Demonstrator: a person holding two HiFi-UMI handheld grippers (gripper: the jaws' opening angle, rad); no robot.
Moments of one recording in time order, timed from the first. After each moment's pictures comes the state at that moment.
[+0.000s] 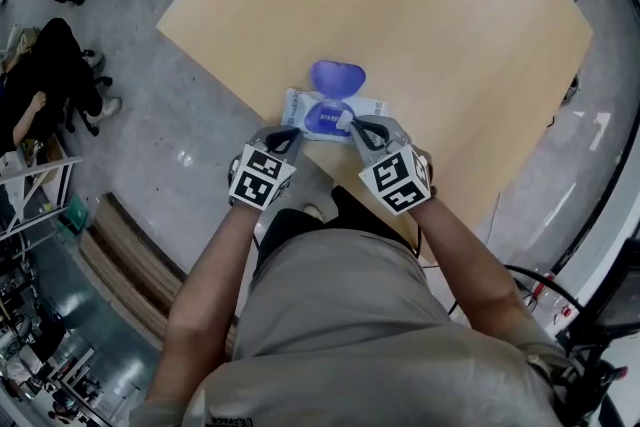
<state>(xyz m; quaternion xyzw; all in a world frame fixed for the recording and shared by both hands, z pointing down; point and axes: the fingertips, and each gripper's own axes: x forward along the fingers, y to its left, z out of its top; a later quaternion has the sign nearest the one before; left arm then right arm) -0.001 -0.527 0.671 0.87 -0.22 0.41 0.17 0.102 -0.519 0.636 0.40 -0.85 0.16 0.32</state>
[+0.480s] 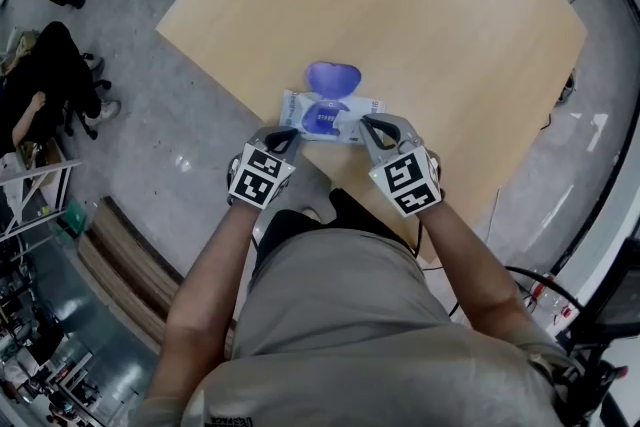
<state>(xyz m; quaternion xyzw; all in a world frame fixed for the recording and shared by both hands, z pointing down) 0.002 -0.528 0.677 0.86 -0.22 0.42 0.16 0.127 -0.521 0.621 0.43 -0.84 0.15 0.30</state>
